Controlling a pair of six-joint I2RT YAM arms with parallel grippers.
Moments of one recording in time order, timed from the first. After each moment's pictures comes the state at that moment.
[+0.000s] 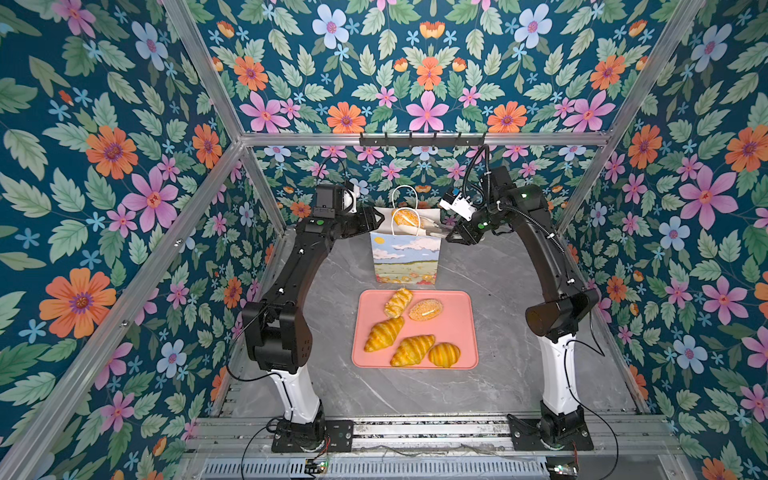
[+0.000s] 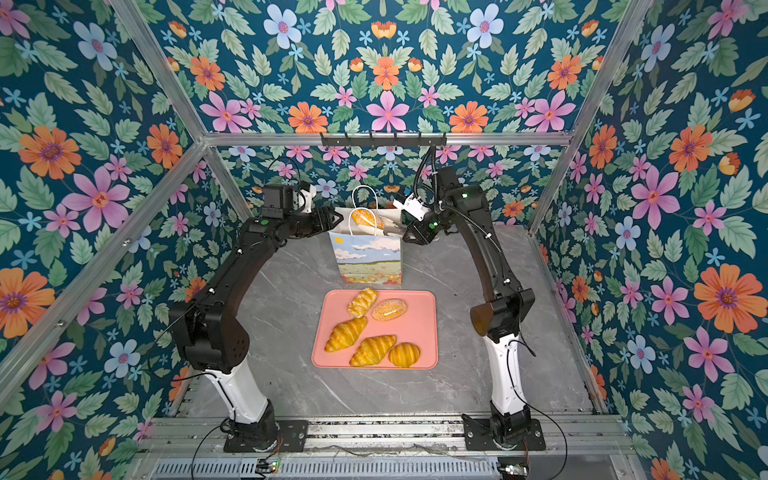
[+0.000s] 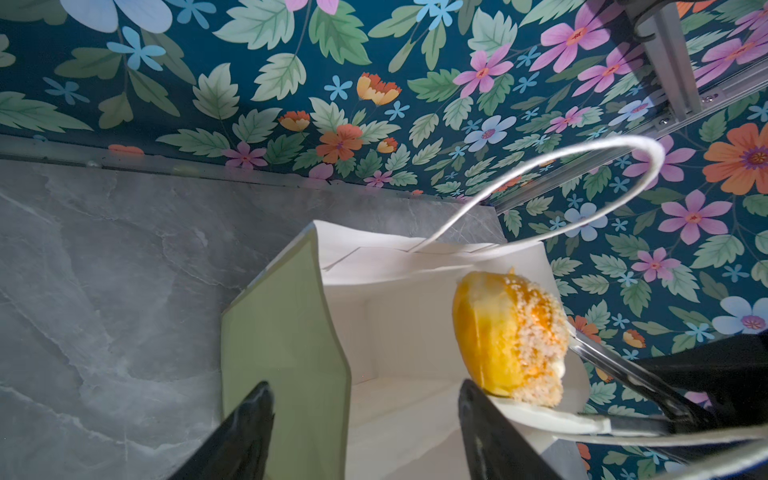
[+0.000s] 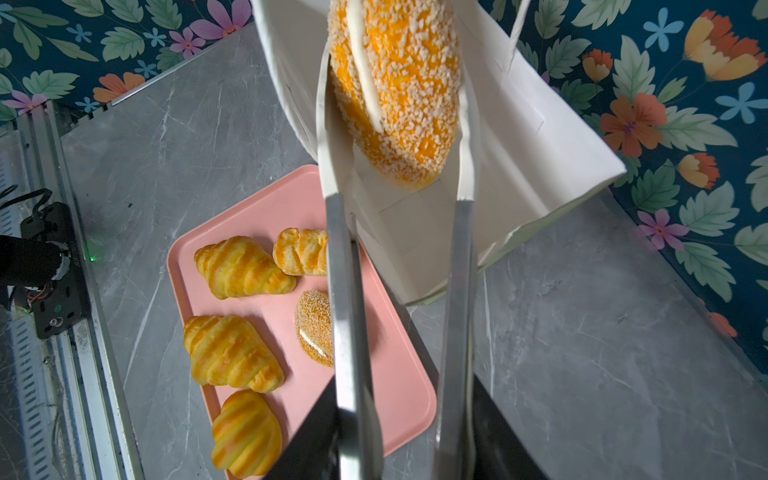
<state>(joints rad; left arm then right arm) -0.20 1.82 1.79 -0.54 0.48 -0.41 0.33 2.20 2.66 -1.42 -0.47 -0.53</state>
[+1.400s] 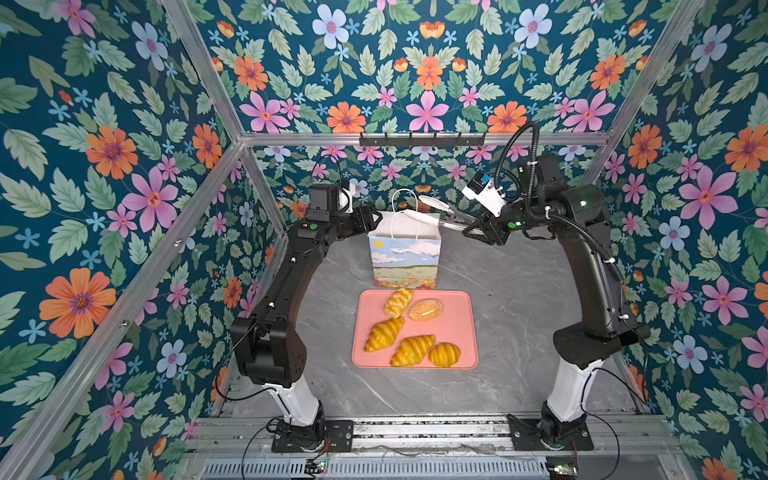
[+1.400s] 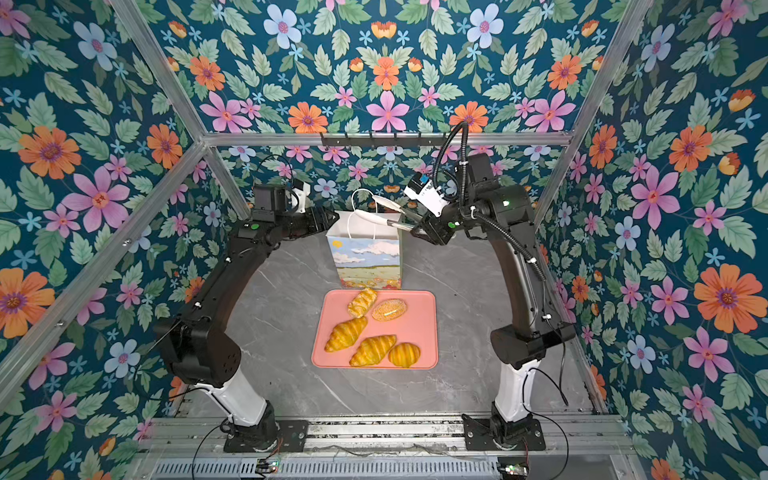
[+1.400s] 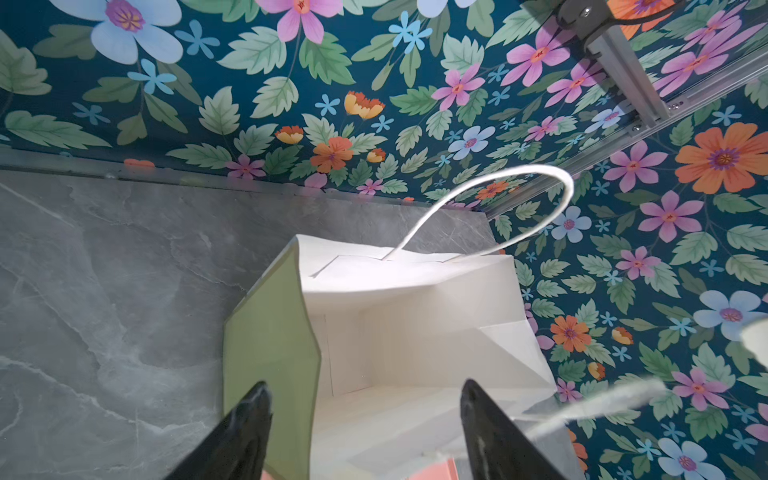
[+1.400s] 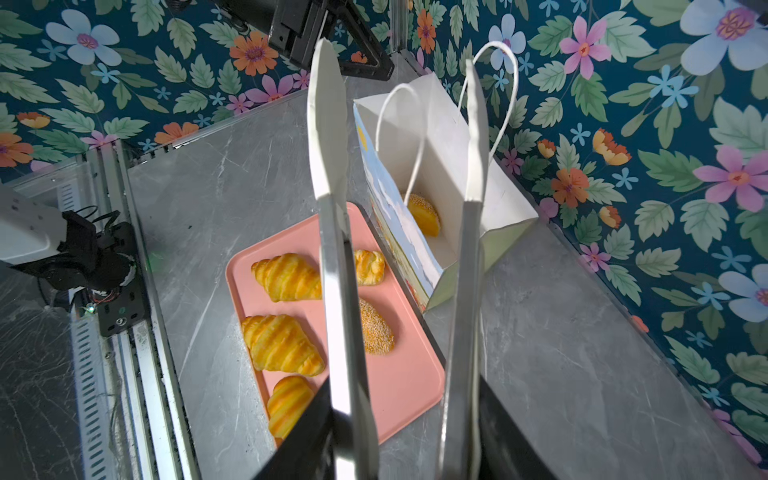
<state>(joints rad) -0.20 1.70 1.73 -0.56 0.44 -0.40 0.35 1.85 2.54 -1.47 -0.49 -0.49</state>
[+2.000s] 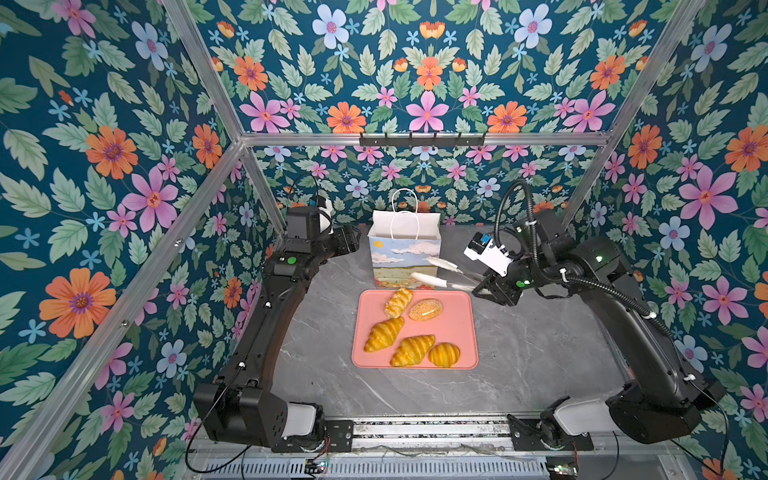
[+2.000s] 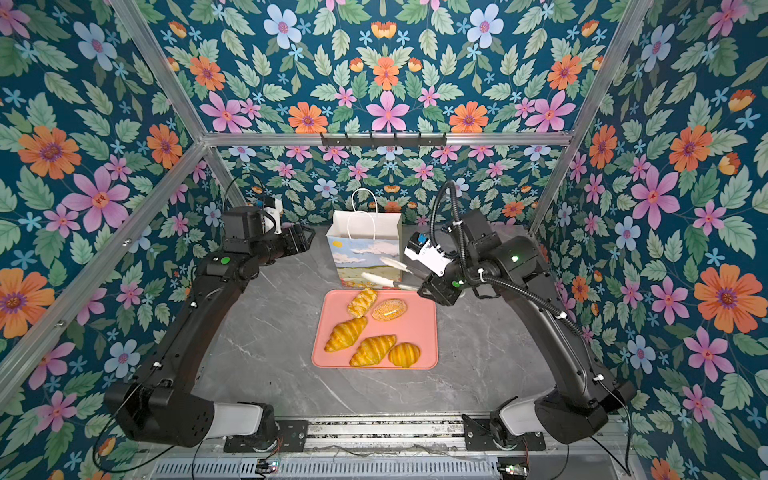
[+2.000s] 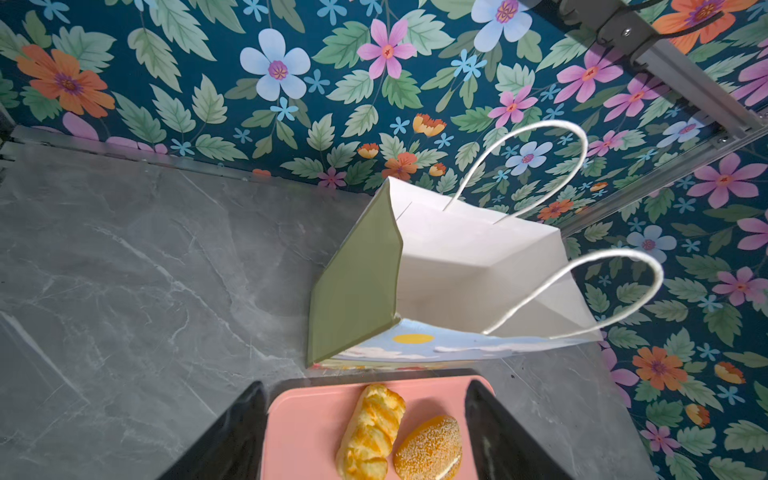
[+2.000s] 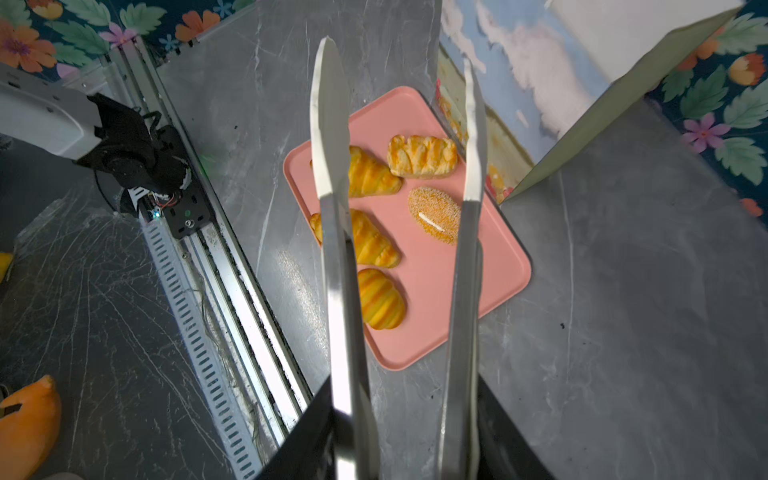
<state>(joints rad) -0.18 1.34 1.39 -0.55 0.23 -0.36 0.58 1.39 1.80 -1.40 -0.30 -0.34</state>
